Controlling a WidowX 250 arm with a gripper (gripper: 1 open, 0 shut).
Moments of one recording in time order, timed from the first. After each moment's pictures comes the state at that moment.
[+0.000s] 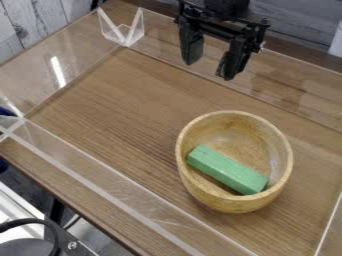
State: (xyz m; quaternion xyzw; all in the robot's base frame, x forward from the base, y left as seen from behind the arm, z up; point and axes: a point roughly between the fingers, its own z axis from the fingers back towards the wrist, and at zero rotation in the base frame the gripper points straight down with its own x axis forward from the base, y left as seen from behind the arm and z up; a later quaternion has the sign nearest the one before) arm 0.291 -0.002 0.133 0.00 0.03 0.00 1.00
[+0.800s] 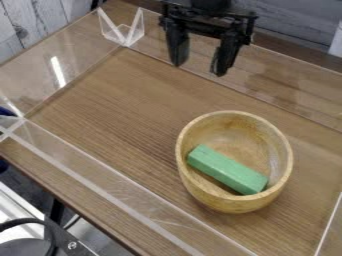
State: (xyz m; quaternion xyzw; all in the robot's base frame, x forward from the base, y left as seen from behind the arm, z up) arm 0.274 0.015 0.136 -0.02 0.08 0.10 0.99
